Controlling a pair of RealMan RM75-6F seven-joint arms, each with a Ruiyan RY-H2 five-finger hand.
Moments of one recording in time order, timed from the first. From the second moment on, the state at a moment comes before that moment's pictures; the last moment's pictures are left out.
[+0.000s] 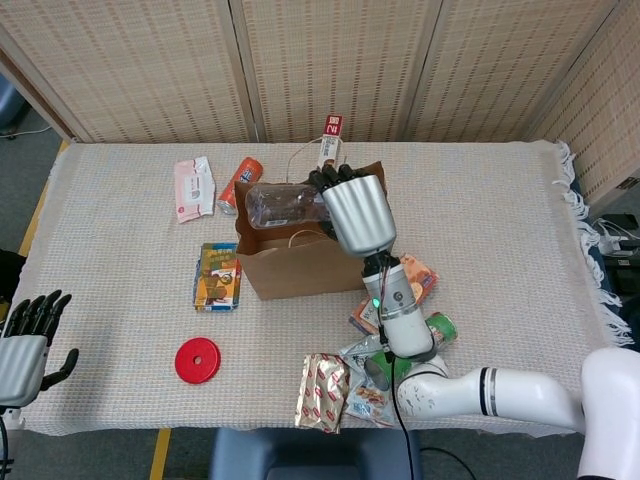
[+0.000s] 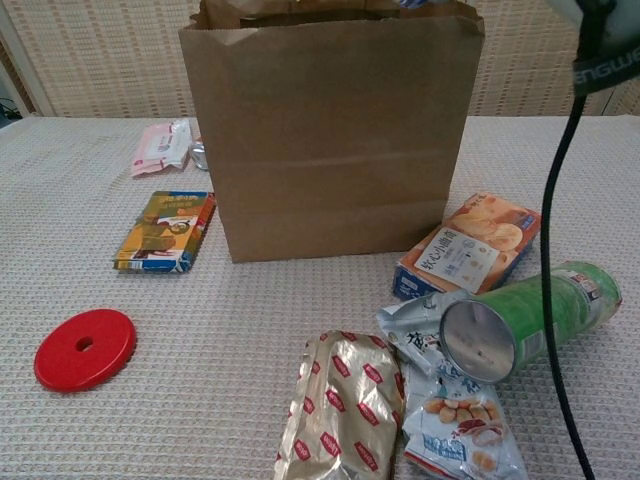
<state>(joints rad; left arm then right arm) -0.11 -1.12 -0.05 -1.60 1.47 1.45 0.09 1.00 -1.56 0.48 -1.69 -1.01 1.31 -0.87</state>
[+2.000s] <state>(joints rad) -0.11 -1.14 -0.05 -1.61 1.46 1.47 0.13 0.43 -1.02 -0.11 -1.93 -1.63 1.07 -0.38</state>
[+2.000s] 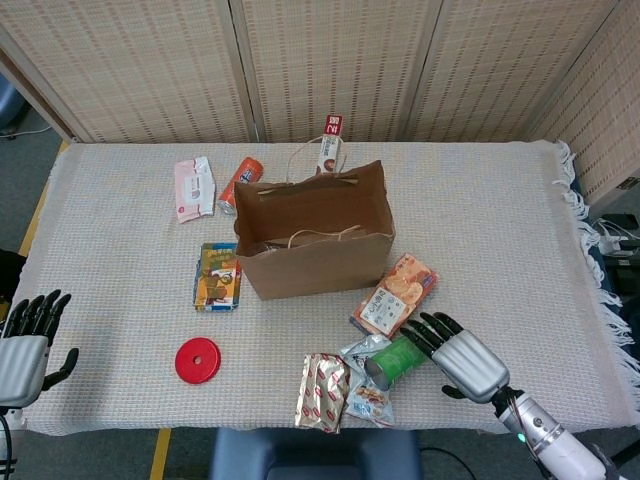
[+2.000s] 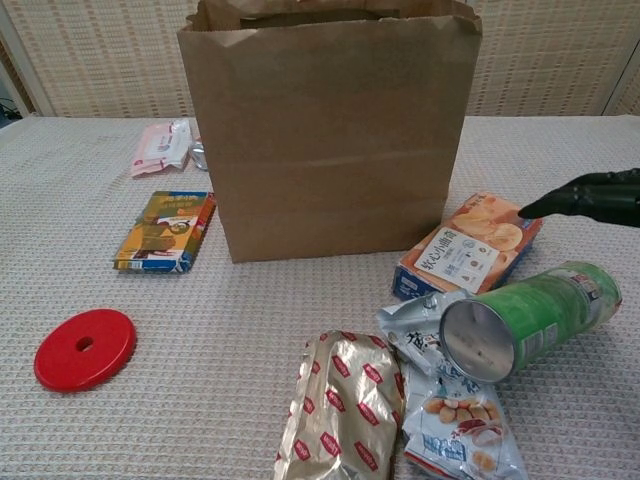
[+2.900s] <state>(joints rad) -0.11 -1.13 -0.05 -1.60 1.46 1.46 0.11 0.52 -1.33 -0.01 -1.82 -1.30 0.96 -0.71</state>
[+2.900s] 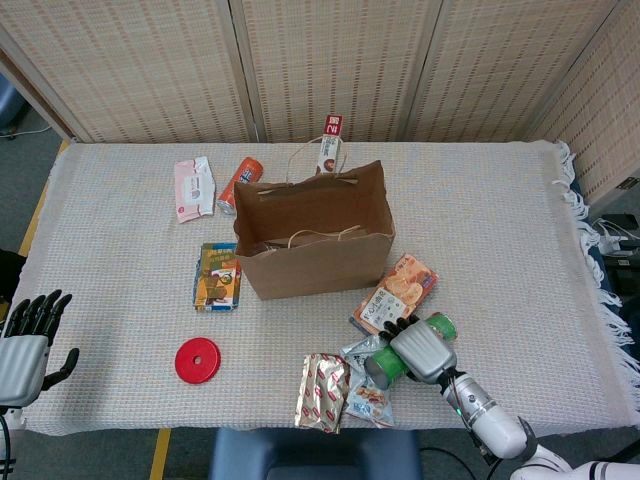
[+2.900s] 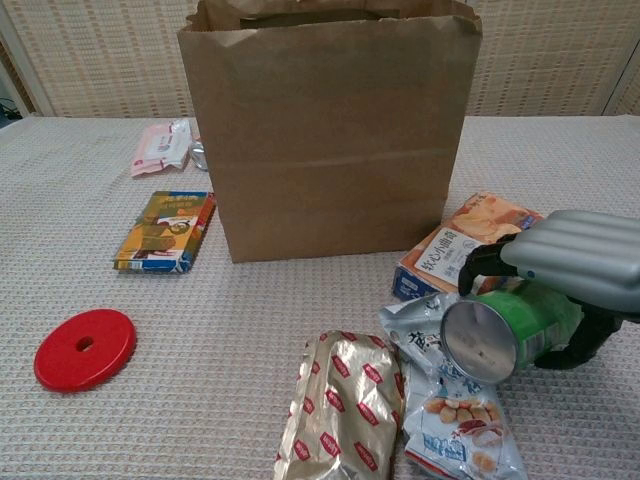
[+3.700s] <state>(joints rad) -0.11 -1.14 -0.05 -1.60 1.46 1.47 0.13 0.51 -1.09 0.24 -2.05 -1.50 1.28 -0.38</state>
